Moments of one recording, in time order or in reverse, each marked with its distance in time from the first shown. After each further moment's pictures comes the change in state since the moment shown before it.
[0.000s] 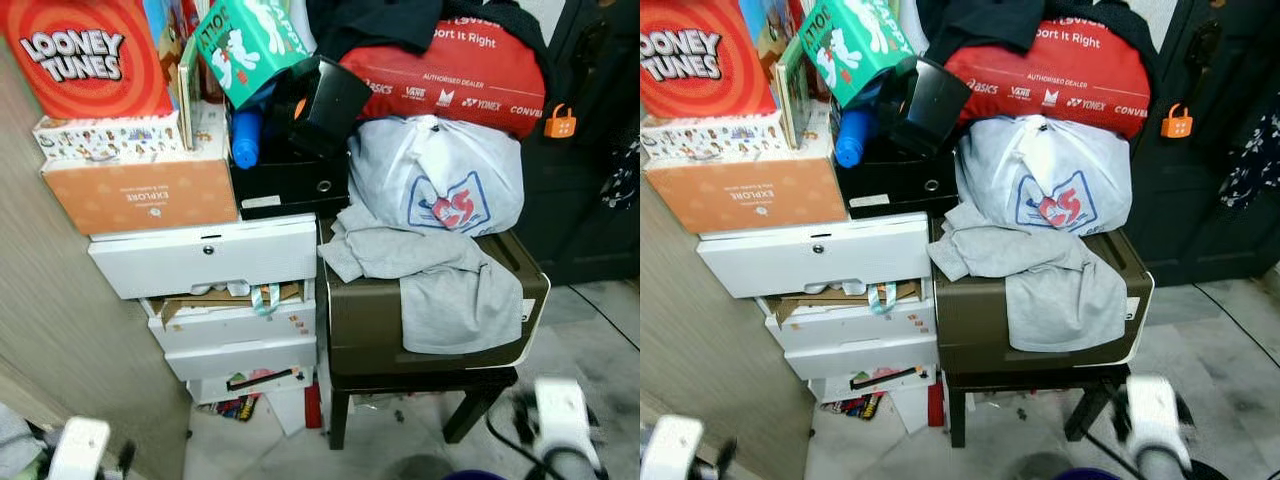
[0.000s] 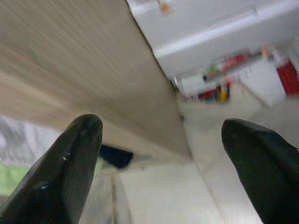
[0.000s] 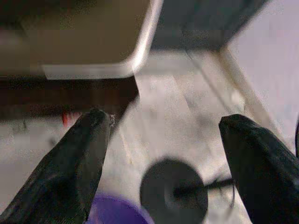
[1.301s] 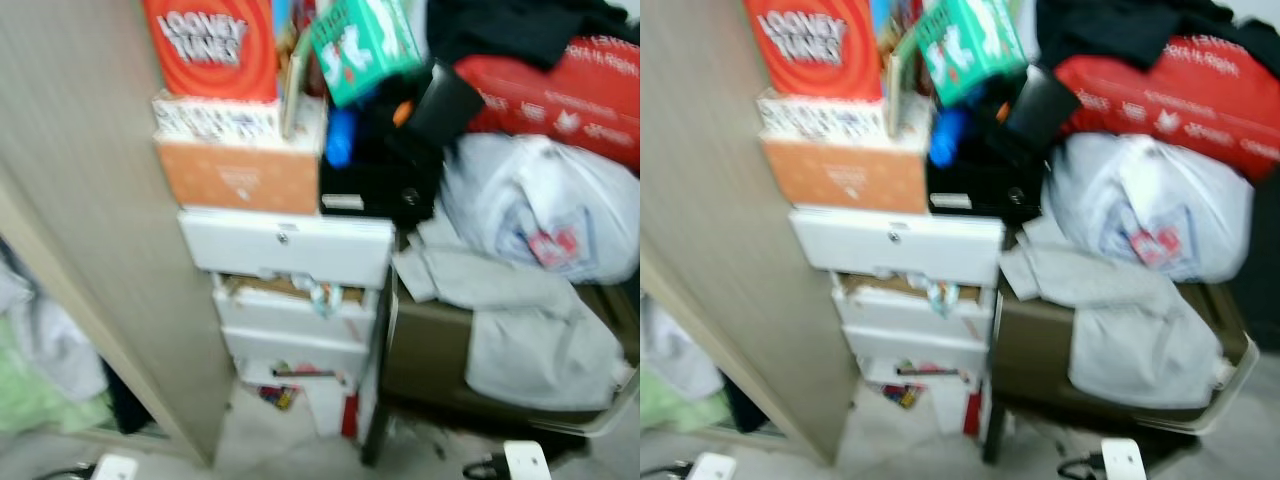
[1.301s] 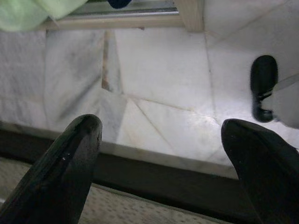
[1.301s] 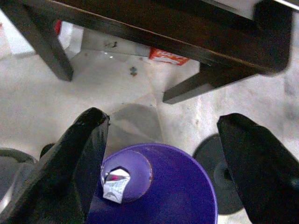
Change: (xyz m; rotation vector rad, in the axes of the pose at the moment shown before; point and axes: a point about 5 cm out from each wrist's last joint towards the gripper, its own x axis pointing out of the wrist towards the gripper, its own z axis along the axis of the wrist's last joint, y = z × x) left arm 0.018 -0.037 -0.040 0.009 0.443 -0.020; right arm -0.009 0.029 -0.069 -0.061 0.360 0.244
